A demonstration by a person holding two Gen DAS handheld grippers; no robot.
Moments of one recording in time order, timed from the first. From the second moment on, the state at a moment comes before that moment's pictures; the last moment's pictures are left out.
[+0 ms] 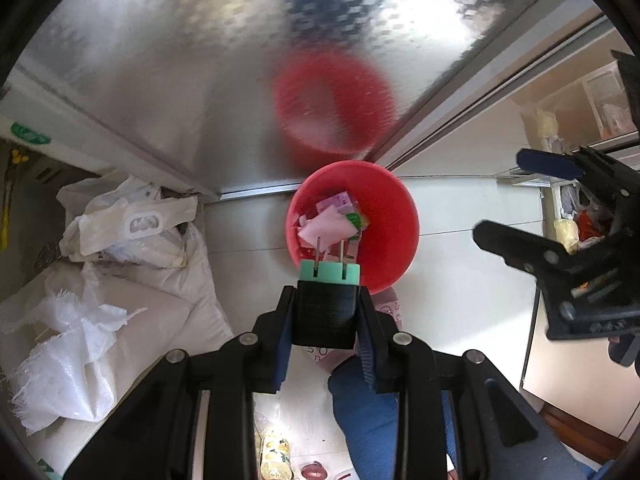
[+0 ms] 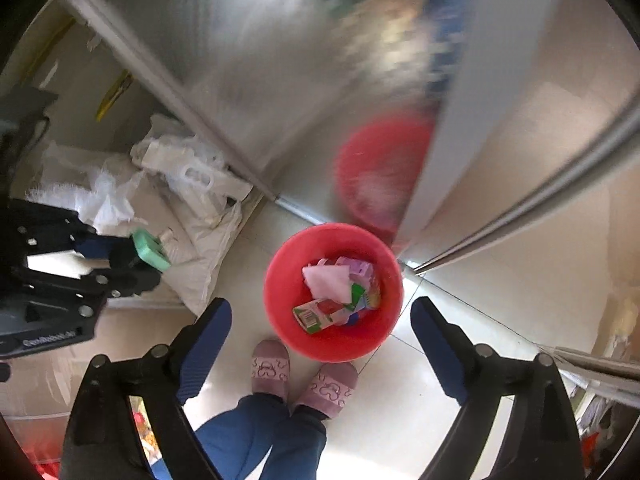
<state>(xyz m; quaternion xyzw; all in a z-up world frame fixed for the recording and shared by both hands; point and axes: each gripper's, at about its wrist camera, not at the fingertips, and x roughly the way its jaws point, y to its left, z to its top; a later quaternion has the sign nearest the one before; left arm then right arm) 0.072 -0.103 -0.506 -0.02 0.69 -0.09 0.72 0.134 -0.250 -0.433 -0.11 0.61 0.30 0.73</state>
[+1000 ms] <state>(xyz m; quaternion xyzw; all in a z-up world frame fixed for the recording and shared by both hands) 0.094 -0.142 -0.507 -0.02 0.68 -0.12 0.73 0.125 -0.292 -0.430 -0.07 0.62 0.25 0.74</state>
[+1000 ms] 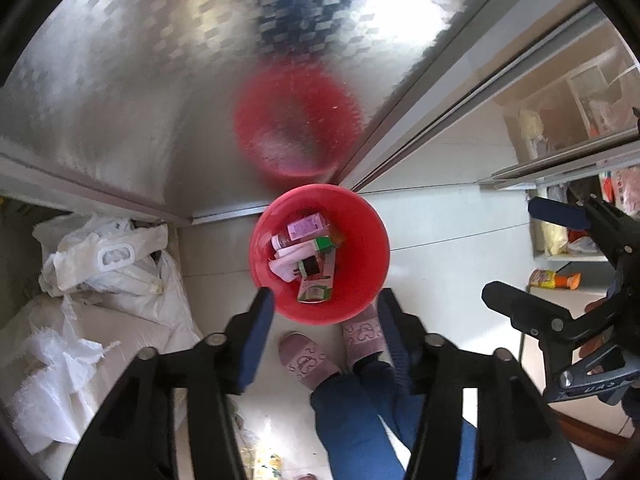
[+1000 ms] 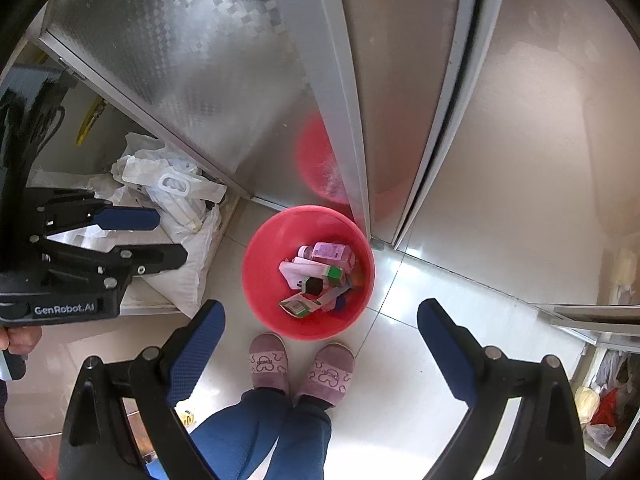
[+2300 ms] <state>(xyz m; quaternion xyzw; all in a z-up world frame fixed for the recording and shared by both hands) 0.026 -0.083 -0.174 -0.03 0.57 -0.01 0.82 0.108 -0.264 -0.132 -0.12 0.52 0.33 0.78</state>
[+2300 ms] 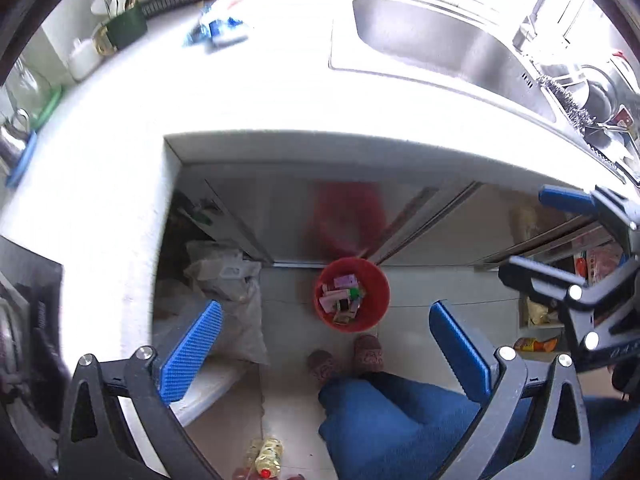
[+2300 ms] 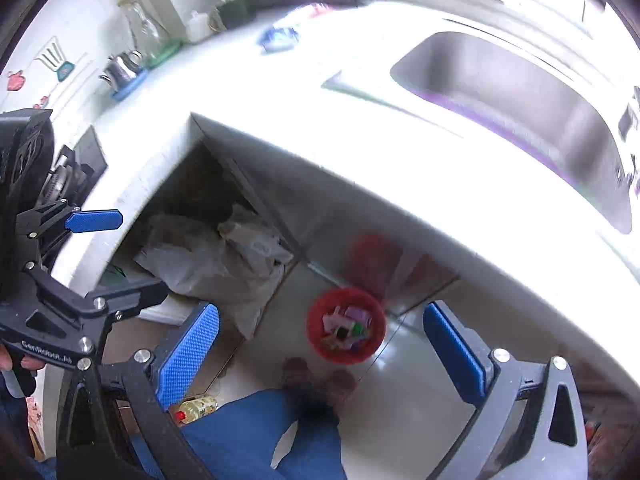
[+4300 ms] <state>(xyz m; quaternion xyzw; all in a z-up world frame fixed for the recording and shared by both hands) 0.285 0.193 -0.154 -0.09 0.58 -0.02 0.81 0.340 0.000 -0.130 -0.19 0.59 0.32 0.72</state>
